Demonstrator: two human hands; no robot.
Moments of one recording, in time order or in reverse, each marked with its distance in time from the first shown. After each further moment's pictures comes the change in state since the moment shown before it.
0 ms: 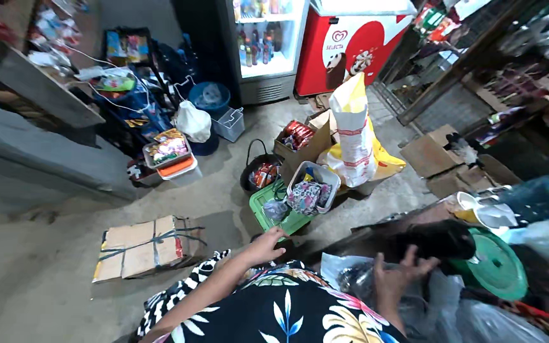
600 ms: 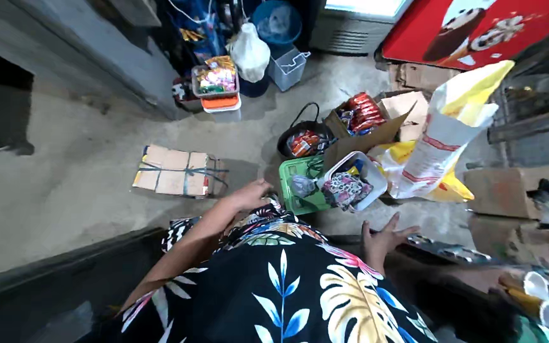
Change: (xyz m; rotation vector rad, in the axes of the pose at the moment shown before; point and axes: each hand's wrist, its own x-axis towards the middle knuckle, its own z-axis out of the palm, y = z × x) left_hand -0.052 -0.070 -0.122 0.015 0.155 -0.358; right_hand 0.057 -0.074 0.151 -0.115 -0.464 -0.121
